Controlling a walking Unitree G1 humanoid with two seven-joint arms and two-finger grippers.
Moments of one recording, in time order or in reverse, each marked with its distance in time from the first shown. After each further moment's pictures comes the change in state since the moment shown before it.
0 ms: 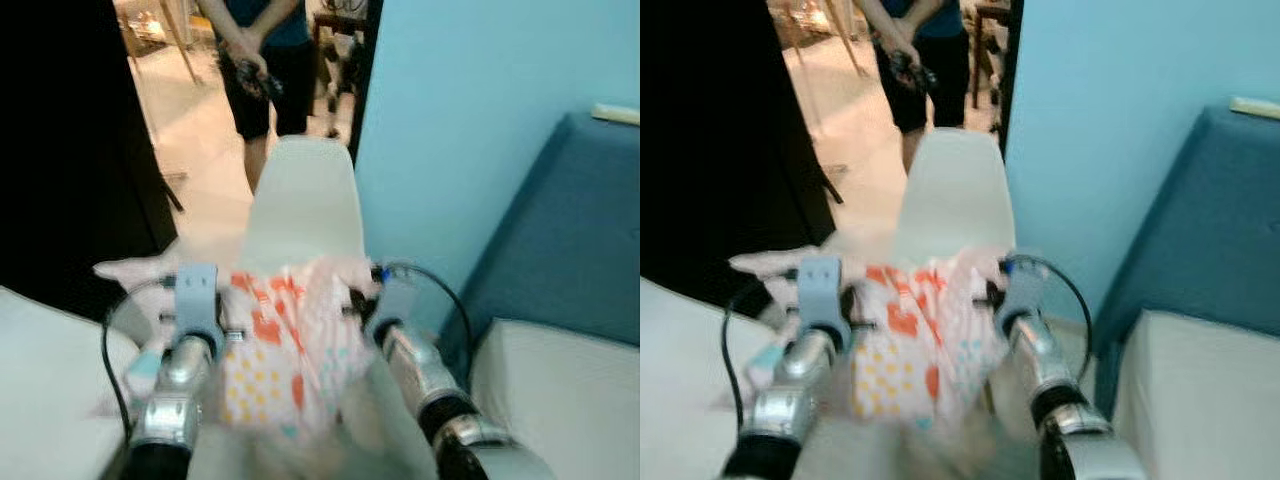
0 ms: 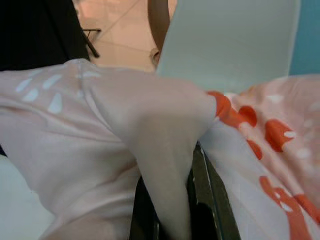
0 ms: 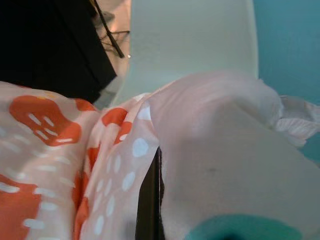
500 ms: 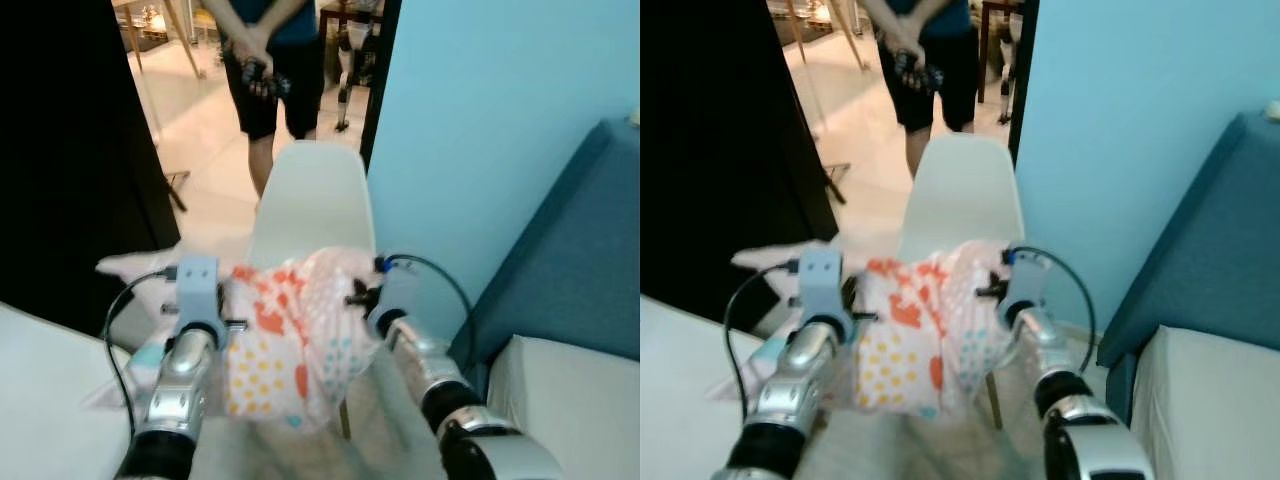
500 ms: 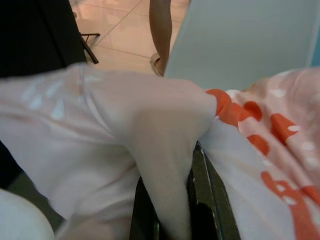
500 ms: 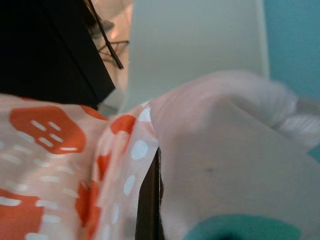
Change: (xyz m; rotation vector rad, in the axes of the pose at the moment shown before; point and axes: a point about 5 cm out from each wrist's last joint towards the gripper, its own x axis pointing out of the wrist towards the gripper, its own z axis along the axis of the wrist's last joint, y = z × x) left arm 0.001 -0.002 0.000 0.002 0.002 -0.014; right arm 0.003 0.001 0.007 0.006 -0.020 -0.003
